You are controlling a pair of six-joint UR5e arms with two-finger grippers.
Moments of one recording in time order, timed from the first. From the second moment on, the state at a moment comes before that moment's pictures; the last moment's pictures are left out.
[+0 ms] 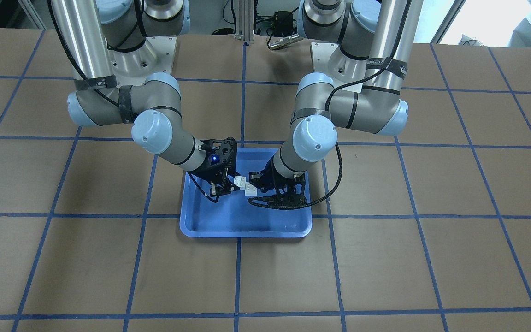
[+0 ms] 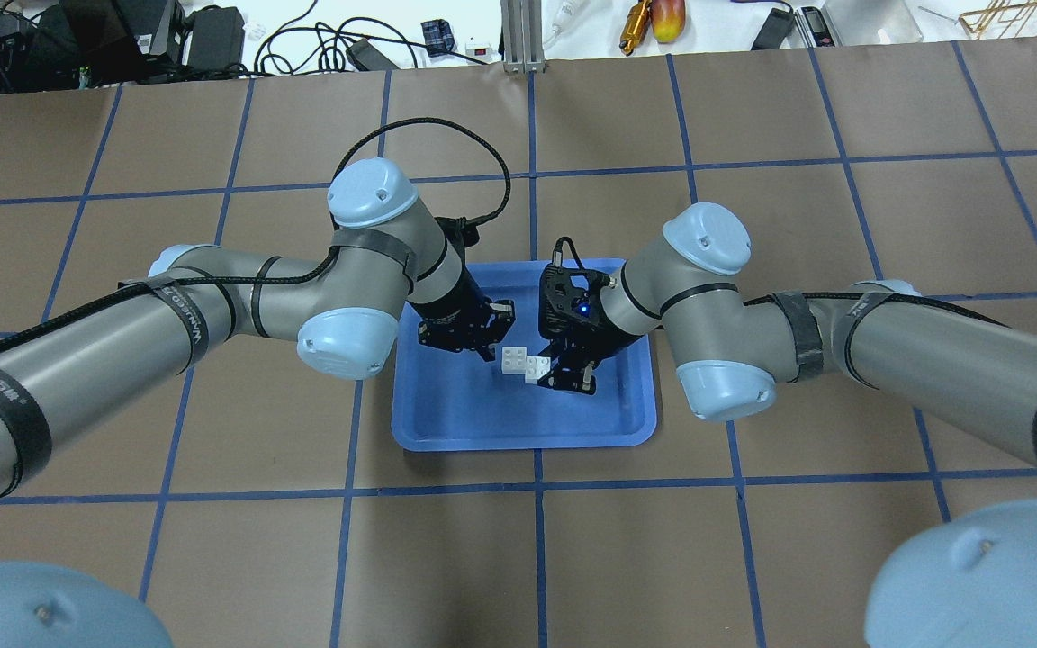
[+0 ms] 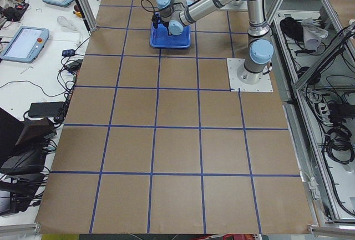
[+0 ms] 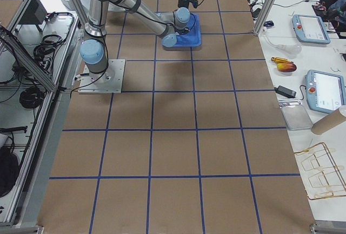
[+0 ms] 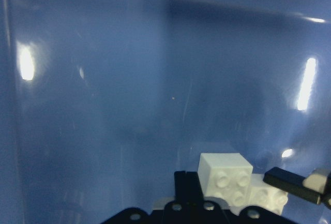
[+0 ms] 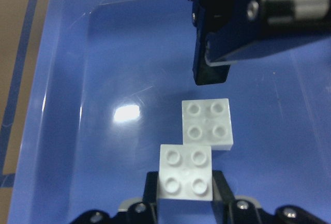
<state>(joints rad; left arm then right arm) -1.78 -1.98 -1.91 -0.90 1.29 -0.29 1.74 -1.16 2.06 -2.49 -1.02 -1.33</state>
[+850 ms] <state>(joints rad) -1.78 -1.98 -1.90 -0.90 1.29 -0.29 1.74 -1.16 2.07 -2.49 -1.02 -1.25</state>
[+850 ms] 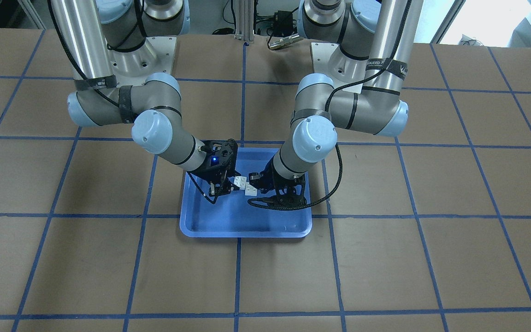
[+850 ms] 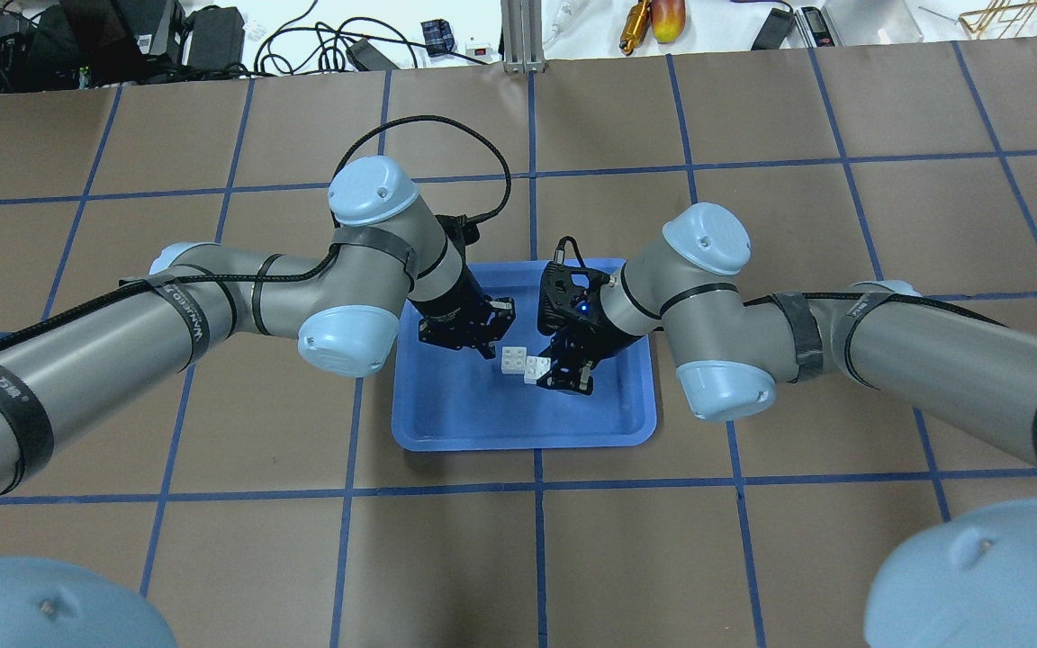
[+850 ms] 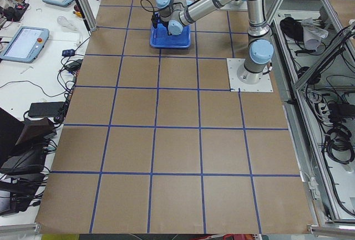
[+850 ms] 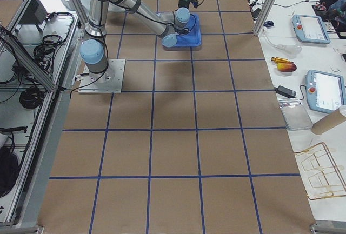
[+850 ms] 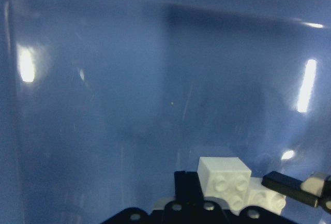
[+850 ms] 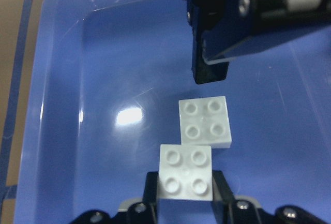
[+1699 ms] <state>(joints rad) -1.79 -2.00 -1.90 -0.87 1.29 -0.29 1.74 -1.17 2.06 -2.49 -1.02 -1.11</state>
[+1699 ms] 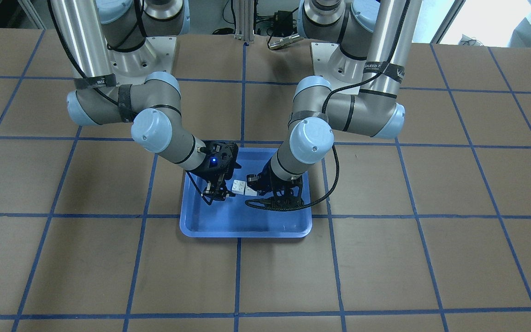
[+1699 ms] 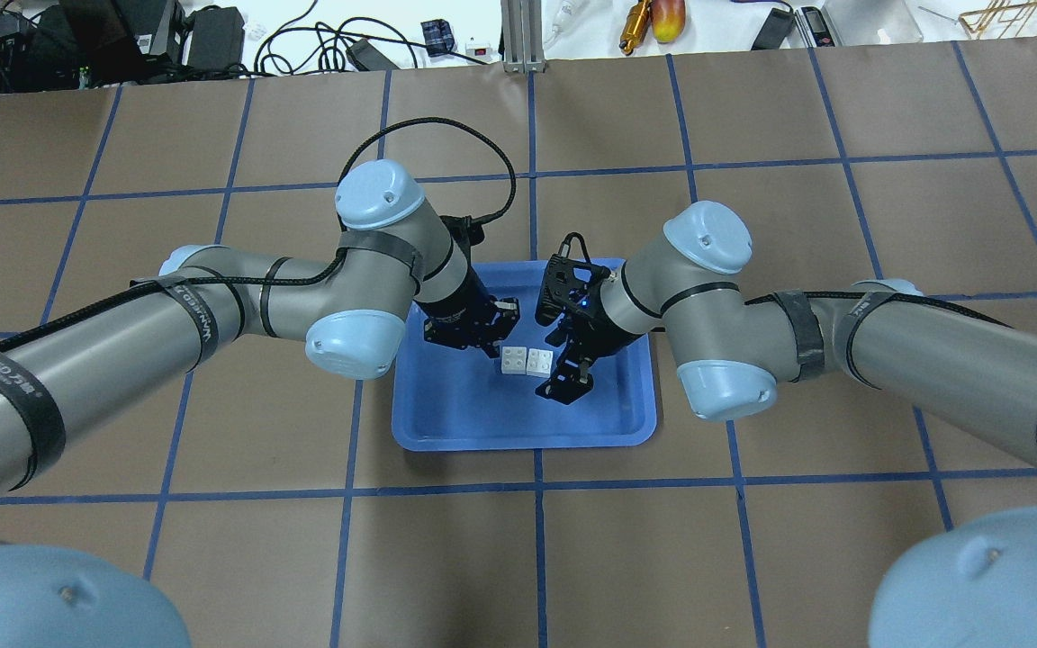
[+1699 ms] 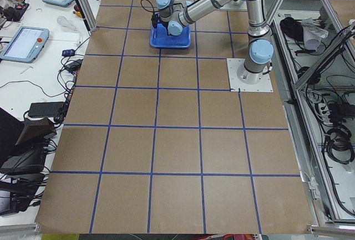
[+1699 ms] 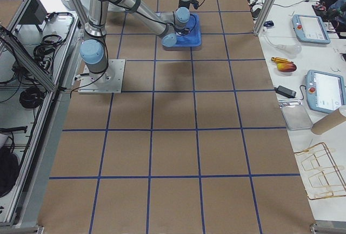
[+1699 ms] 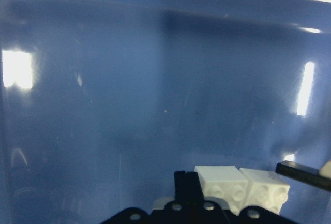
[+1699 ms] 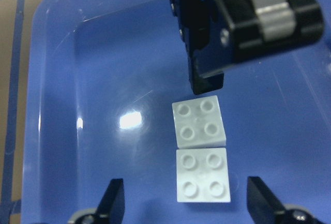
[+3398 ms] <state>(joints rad) -1.81 -2.00 -1.90 -0.87 1.29 -0.35 1.62 -1.37 1.71 -1.88 -1.33 -0.23</state>
